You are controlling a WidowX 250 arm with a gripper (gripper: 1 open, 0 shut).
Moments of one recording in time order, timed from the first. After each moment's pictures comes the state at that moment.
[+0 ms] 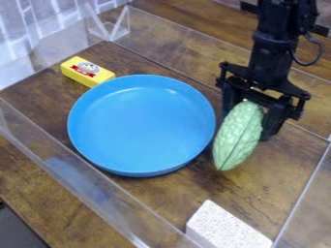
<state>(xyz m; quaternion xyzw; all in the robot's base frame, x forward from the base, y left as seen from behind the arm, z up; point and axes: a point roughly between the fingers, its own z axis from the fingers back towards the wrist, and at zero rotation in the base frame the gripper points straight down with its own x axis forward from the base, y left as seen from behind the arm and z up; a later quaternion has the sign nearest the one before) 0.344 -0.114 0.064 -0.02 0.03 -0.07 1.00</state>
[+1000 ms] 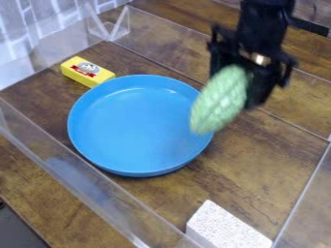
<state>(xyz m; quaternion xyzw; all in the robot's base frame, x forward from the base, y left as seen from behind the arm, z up) 0.336 -0.085 0.122 0.01 -0.01 -0.13 0.99</state>
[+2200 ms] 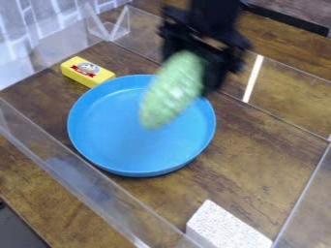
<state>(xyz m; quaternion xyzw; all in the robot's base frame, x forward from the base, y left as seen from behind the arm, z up) 0.297 -0.035 0.130 0.03 -0.02 -0.06 1.00</state>
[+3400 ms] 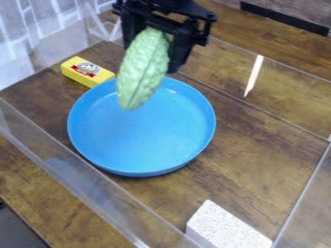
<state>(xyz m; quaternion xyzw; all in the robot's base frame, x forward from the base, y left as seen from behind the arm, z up) 0.297 -0.012 0.133 0.06 -0.02 0.06 1.00</state>
